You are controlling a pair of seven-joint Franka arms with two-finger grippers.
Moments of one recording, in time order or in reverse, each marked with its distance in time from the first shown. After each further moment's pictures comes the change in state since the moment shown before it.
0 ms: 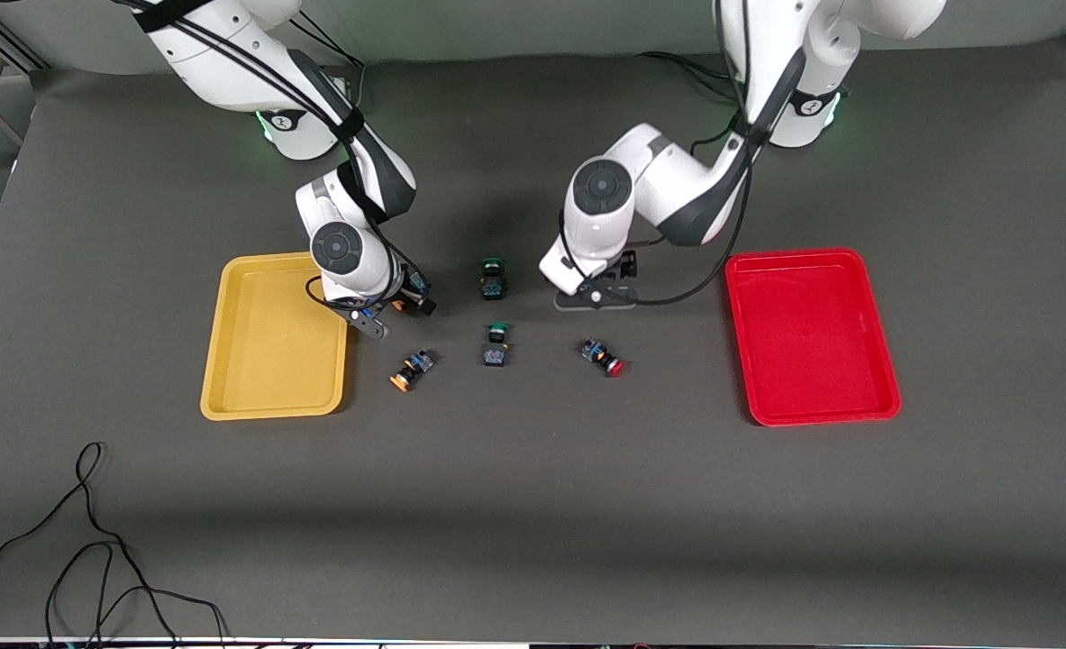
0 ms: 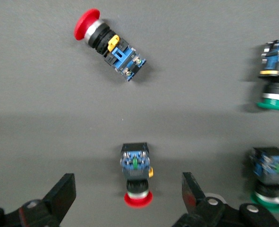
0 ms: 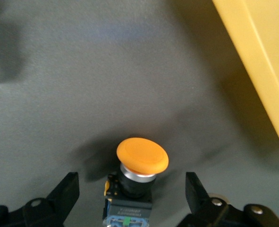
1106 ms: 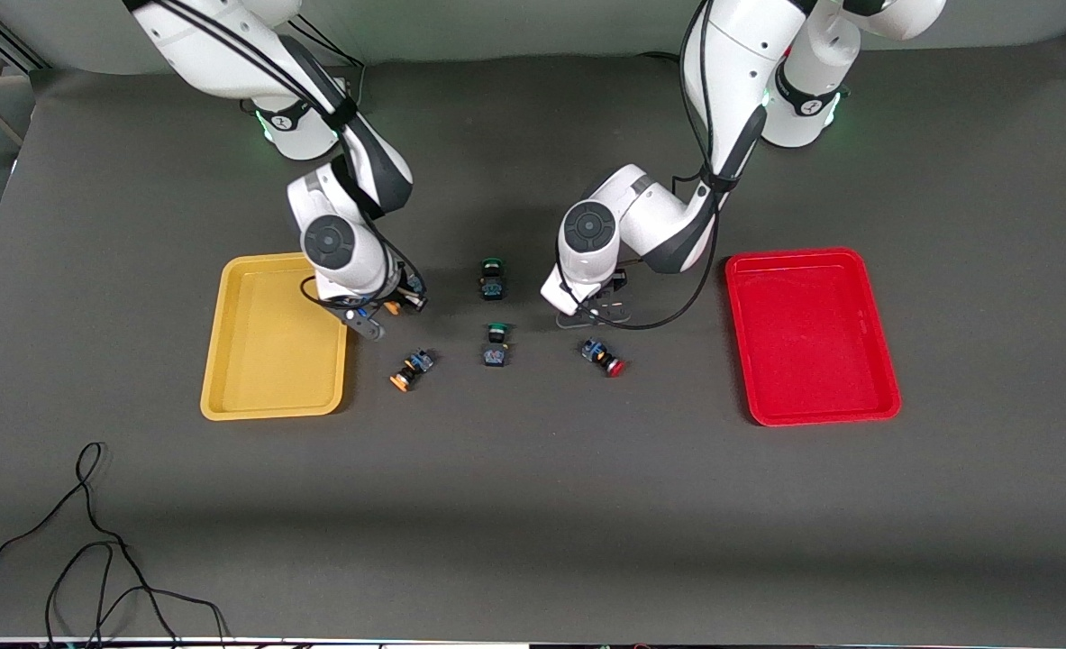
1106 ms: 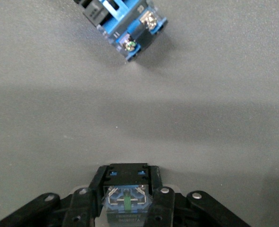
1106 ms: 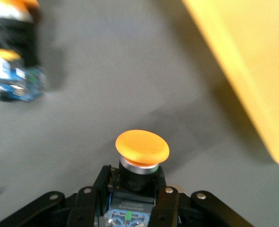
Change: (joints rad) left arm -0.021 0.140 0.002 0.012 -0.002 0.081 -0.087; right arm -0.026 -0.110 0.000 0.045 0.000 -0.113 -0.006
